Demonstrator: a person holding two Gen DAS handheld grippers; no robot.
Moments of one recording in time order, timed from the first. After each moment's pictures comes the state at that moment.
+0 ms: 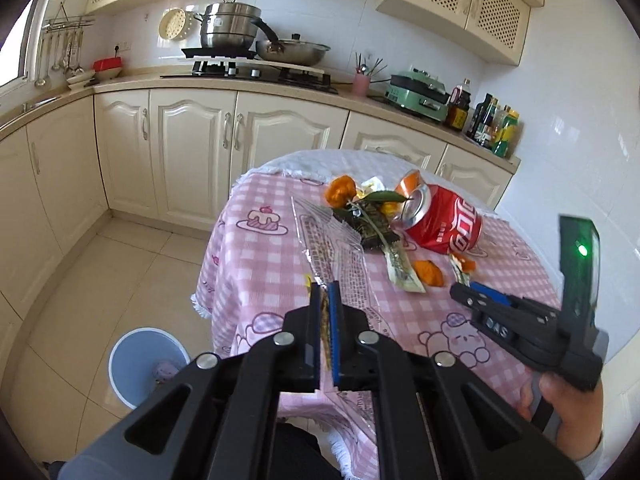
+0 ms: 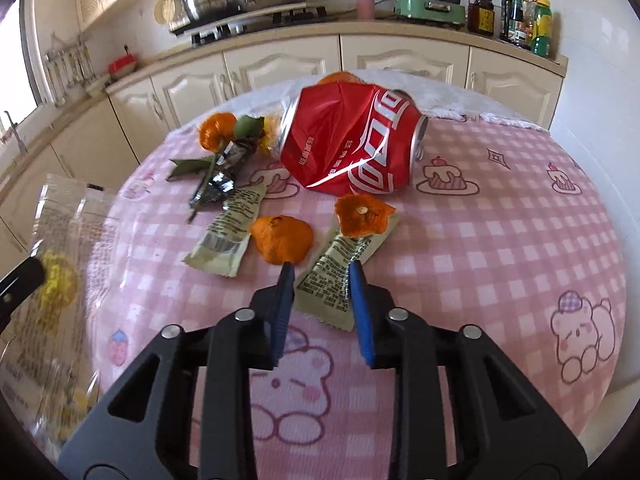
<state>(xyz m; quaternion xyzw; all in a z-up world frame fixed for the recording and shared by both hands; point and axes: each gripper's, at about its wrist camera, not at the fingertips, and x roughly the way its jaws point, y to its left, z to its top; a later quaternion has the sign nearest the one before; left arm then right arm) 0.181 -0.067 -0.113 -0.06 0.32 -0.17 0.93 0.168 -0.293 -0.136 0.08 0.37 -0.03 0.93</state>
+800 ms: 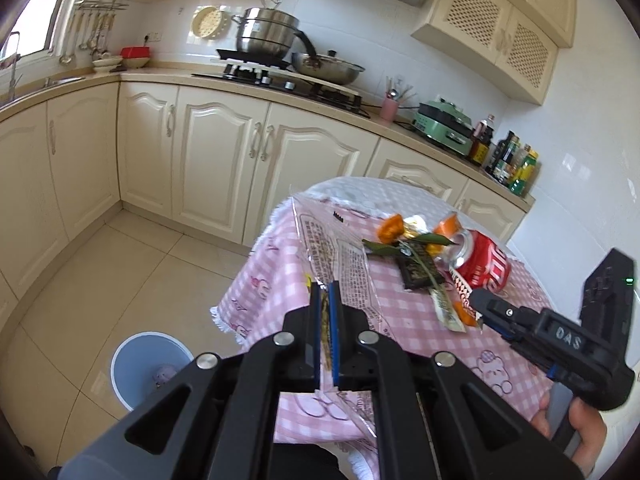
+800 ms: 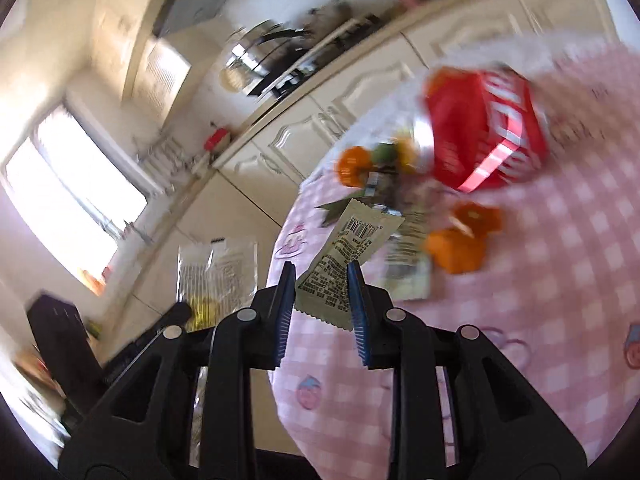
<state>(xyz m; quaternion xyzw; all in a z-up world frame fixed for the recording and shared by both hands) 0.206 0.003 -0.111 -0.12 0.30 -0.14 0.94 0.179 -0.245 -0.108 0.25 0.30 0.15 0.91</state>
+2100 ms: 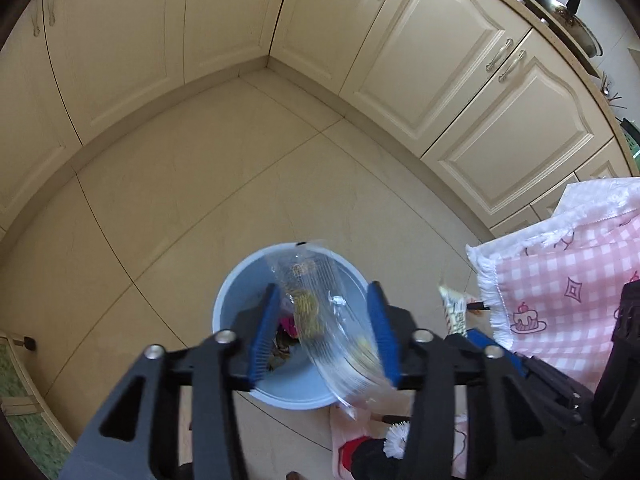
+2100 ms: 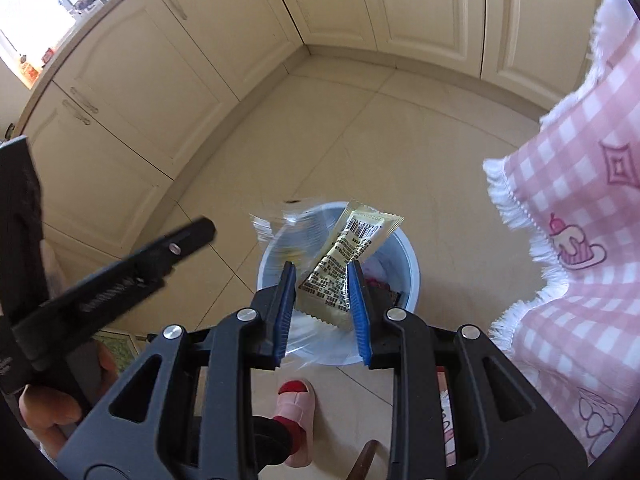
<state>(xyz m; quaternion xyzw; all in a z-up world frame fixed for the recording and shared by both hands) 0.344 0.260 -0.388 -0.22 0.49 0.07 0.84 0.353 0.083 -0.366 0.04 0.55 0.23 0.80</state>
